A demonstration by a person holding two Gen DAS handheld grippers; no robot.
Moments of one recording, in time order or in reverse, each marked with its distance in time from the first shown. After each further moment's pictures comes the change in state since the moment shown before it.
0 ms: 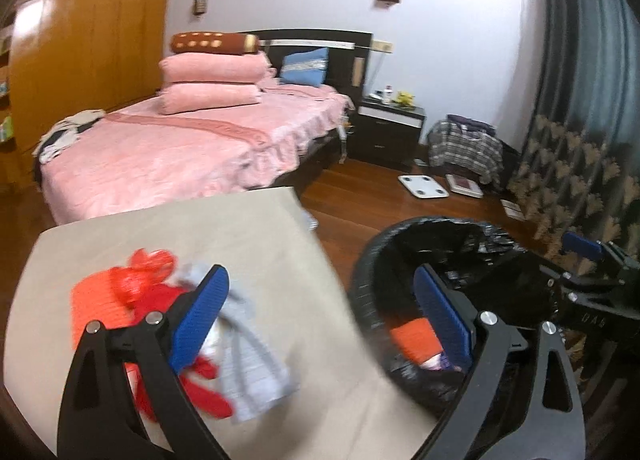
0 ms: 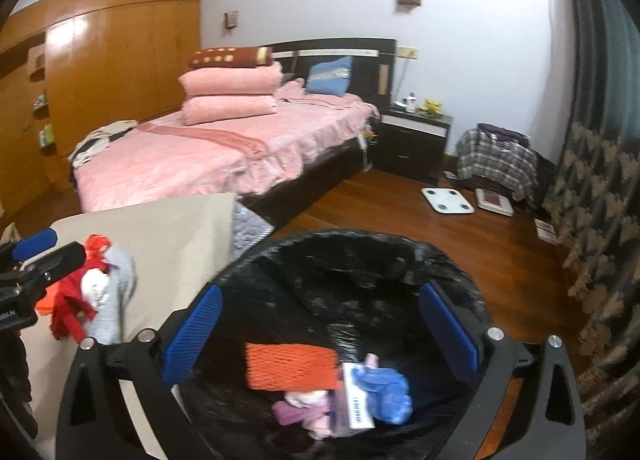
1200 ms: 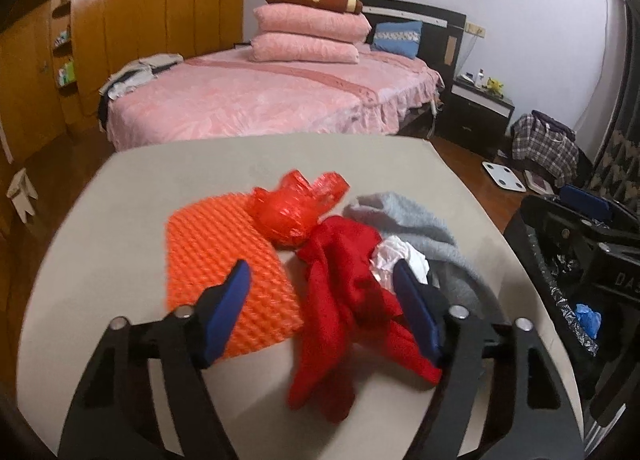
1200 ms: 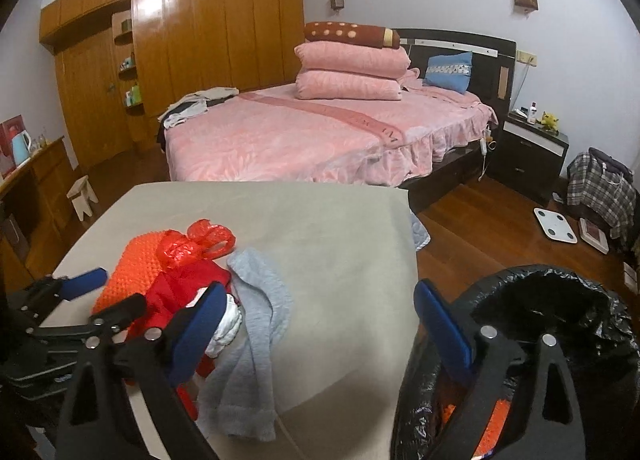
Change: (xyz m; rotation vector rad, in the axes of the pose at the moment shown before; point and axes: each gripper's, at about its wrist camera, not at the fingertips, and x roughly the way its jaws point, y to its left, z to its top) left arm 0.028 0.148 -0.053 -0.151 0.123 0.205; right arm 0.084 0.178 0.011 -0.158 0.056 0.315
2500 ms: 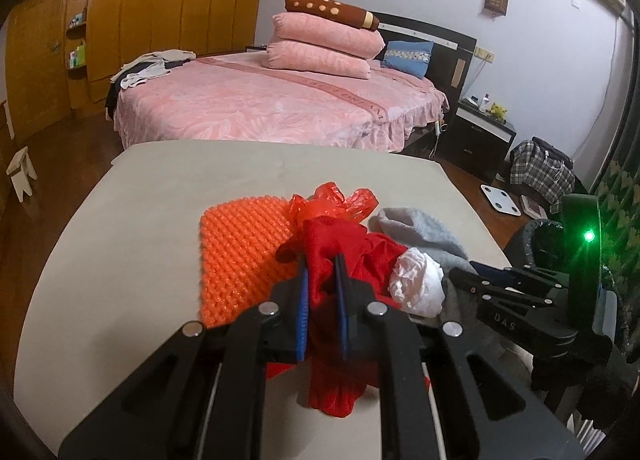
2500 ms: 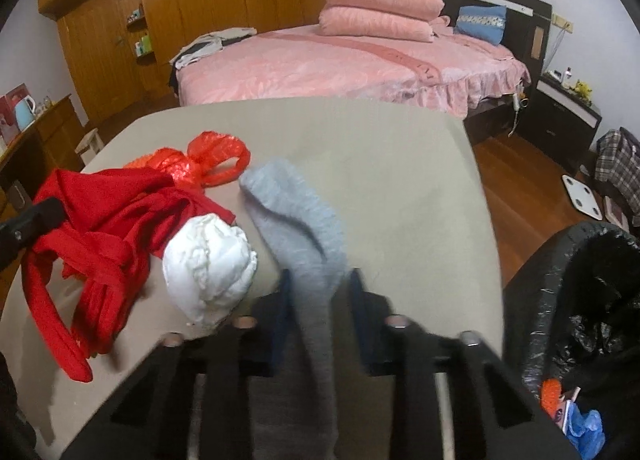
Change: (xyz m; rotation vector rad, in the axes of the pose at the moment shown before) left arm -0.025 0.039 0.000 -0.083 -0.056 -0.014; right arm 0.072 0.027 -0.039 -0.040 0.217 0.074
